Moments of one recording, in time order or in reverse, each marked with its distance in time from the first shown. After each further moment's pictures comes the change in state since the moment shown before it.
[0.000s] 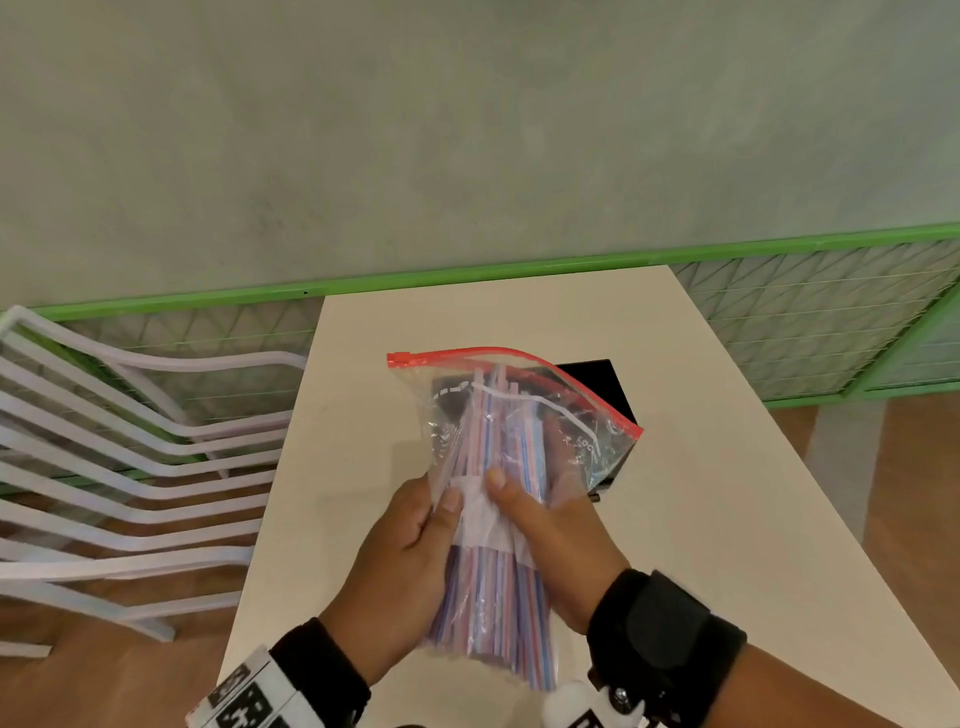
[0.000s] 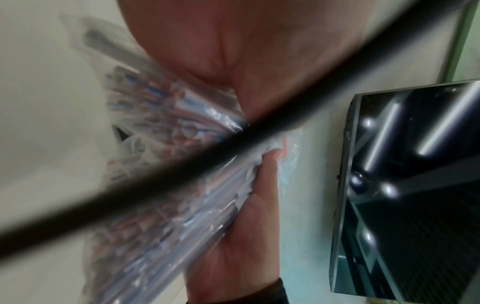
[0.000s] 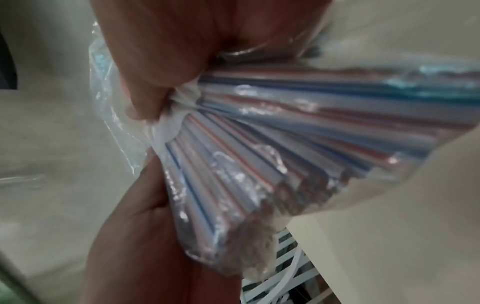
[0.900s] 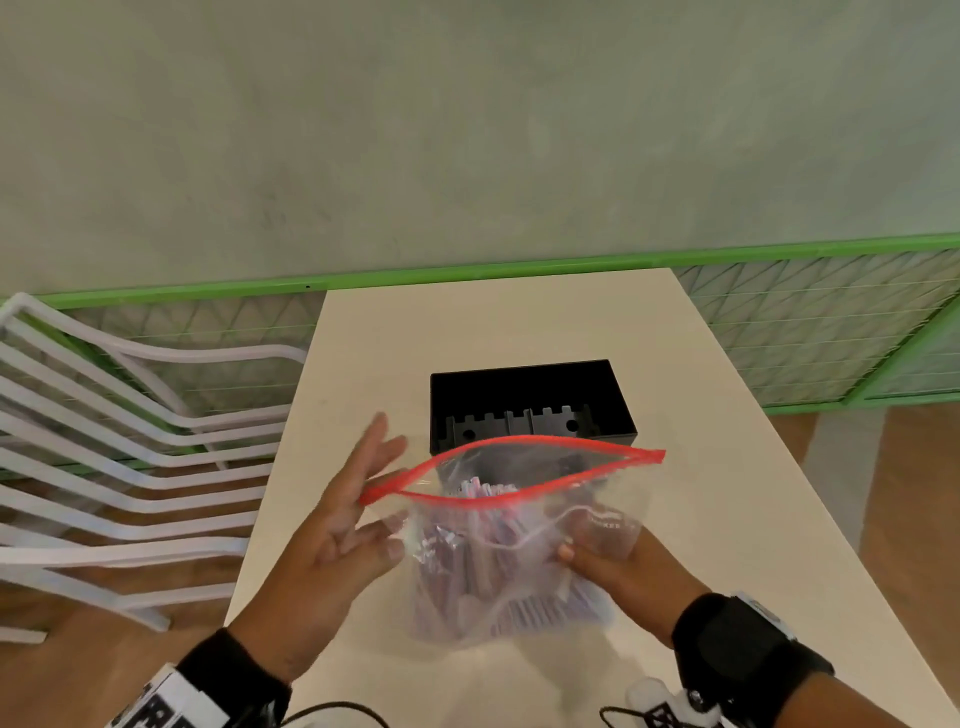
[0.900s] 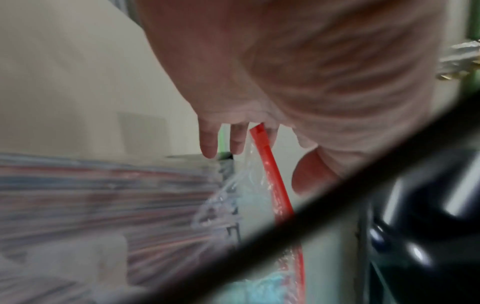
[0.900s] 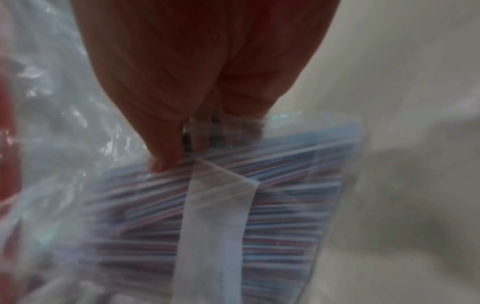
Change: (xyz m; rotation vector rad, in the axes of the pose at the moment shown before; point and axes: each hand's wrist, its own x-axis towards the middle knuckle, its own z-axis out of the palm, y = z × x) left_hand -0.010 -0.017 -0.049 -0.220 -0.127 0.108; right_hand -0.024 0.016 -0.099 -0.551 -0.036 0.206
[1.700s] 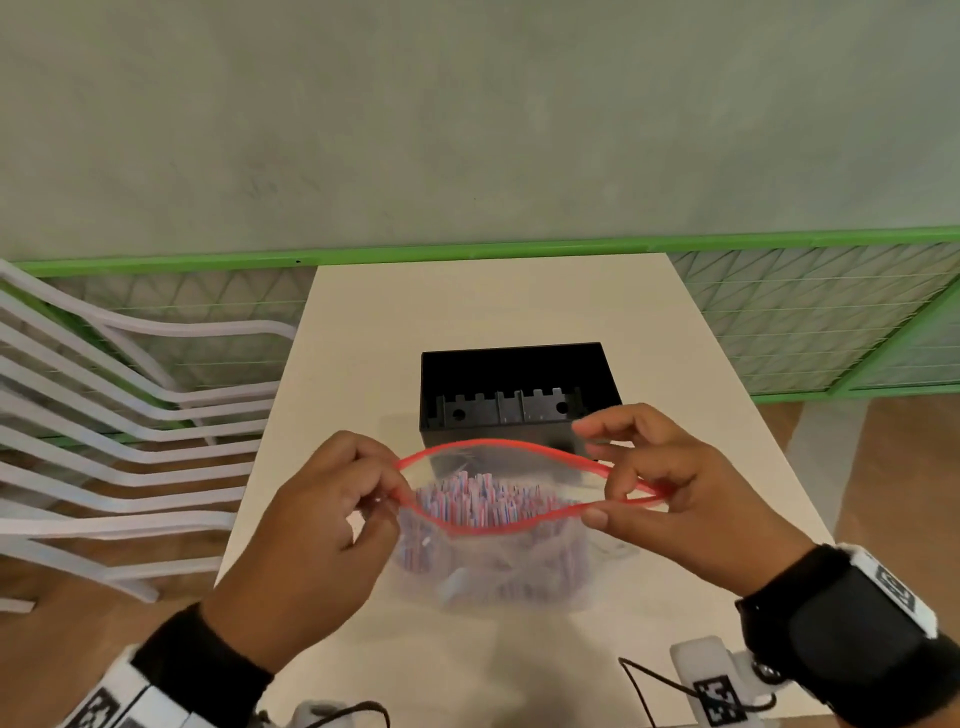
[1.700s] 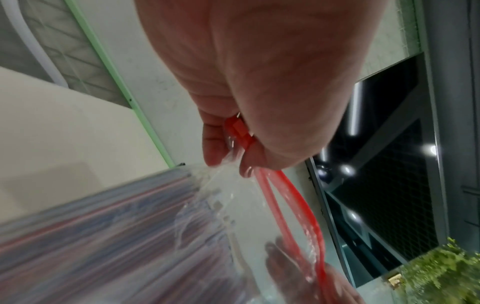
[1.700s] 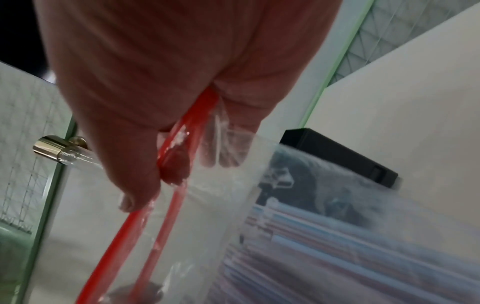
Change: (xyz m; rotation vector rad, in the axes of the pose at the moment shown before) left_hand -0.005 0.033 0.014 0.798 0.085 0.224; right_hand -0.026 -0.082 -0.041 -0.300 -0.025 -0.436
